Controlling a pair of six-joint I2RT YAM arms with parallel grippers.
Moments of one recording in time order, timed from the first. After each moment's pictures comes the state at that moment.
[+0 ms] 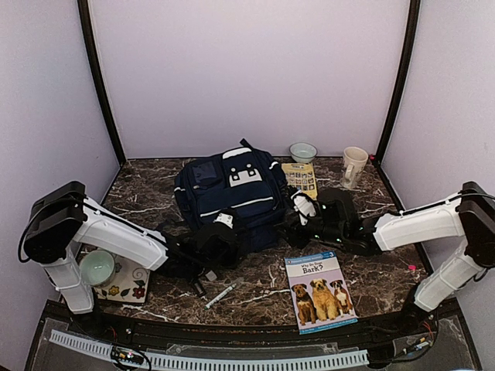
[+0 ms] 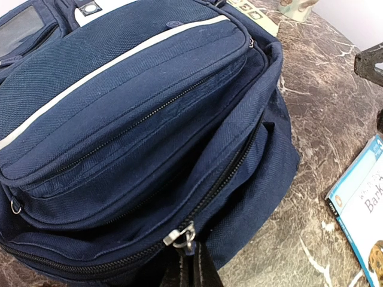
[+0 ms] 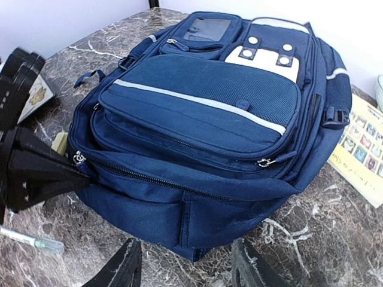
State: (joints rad) left arm -1.12 1.76 0.84 0.20 -0.52 -0.54; right arm 0.85 1.49 0.68 0.32 0.00 0.07
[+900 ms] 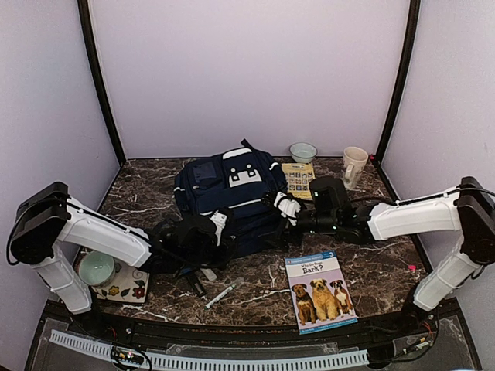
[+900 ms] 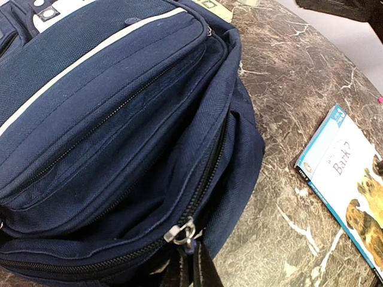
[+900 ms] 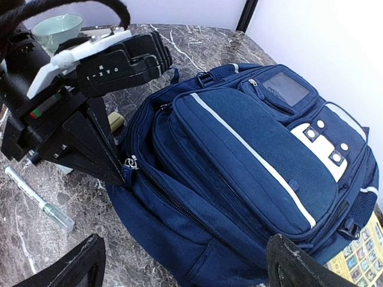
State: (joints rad) left arm -1.04 1.64 0.72 0.28 -0.24 -0.40; right arm 0.85 1.52 0.79 0.25 -0.25 -0.36
